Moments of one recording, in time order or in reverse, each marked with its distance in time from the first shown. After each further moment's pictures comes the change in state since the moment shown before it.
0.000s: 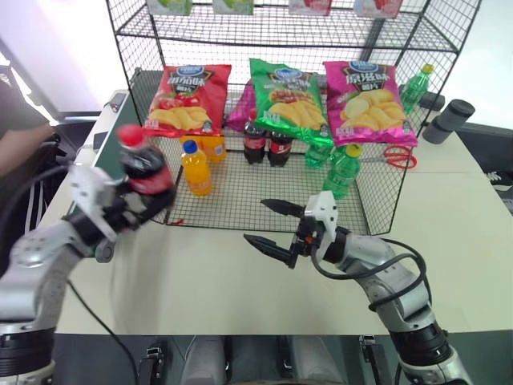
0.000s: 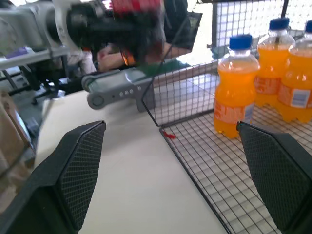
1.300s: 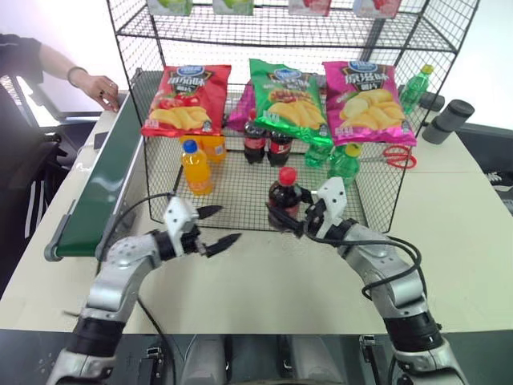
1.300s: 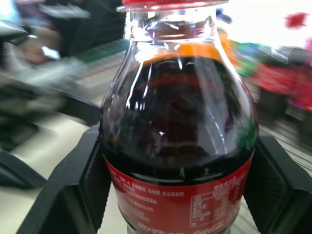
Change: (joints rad) left arm -0.056 -0.222 -0.258 0.194 0.241 -0.154 -0.053; right arm -0.037 0.060 -0.062 0.208 -0.150 -0.063 -0.243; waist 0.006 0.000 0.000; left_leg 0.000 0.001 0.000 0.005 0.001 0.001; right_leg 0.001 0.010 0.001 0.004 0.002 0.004
